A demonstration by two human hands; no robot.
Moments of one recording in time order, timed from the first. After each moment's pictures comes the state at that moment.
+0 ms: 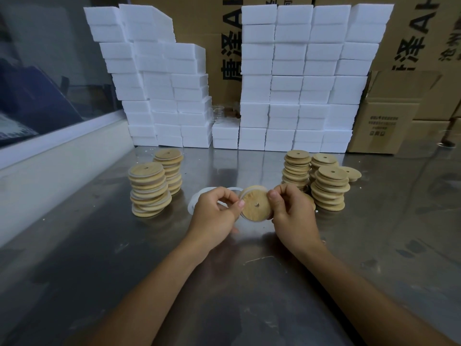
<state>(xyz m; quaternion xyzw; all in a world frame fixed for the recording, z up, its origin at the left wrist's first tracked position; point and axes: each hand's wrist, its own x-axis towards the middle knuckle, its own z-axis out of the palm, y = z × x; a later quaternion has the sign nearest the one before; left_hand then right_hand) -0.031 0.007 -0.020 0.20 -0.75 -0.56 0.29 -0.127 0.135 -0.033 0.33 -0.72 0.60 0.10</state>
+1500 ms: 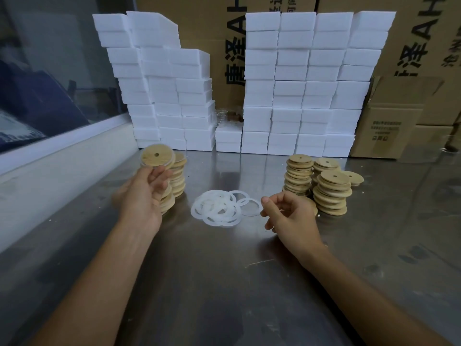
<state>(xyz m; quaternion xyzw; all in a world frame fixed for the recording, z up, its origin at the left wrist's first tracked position) 0.004 -0.072 0.024 0.27 -0.32 -0.75 0.51 -0.121 0.137 -0.029 0.29 -0.72 0.63 -0.01</state>
